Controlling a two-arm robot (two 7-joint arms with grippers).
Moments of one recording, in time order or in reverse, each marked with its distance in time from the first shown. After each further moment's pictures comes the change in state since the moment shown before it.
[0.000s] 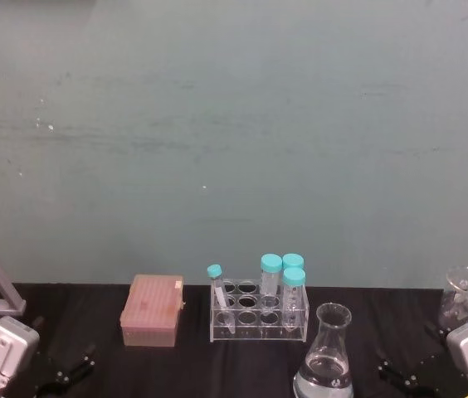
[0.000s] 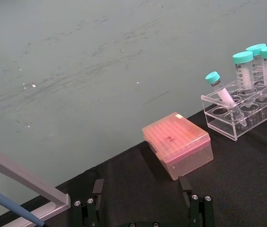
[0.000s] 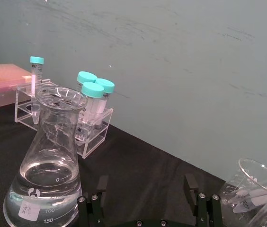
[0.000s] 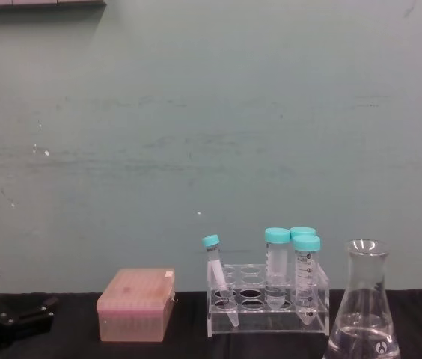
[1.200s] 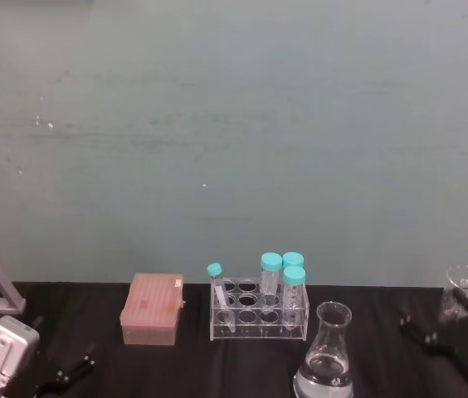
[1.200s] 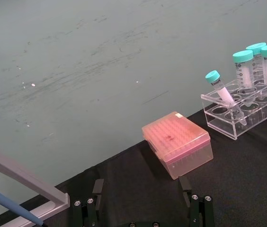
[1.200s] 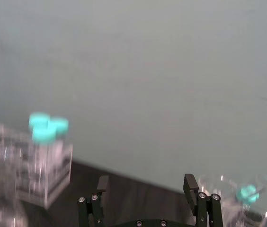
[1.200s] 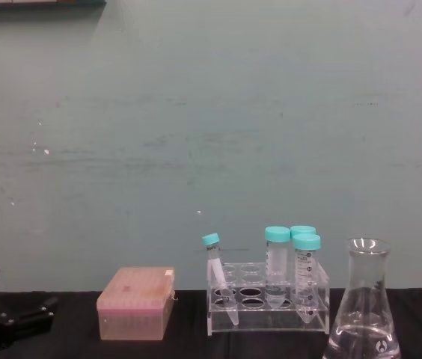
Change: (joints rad) left arm 0.000 0.000 0.000 0.000 0.000 0.000 0.000; right arm 0.017 -0.071 0.108 0.011 0.055 -0.040 -0.047
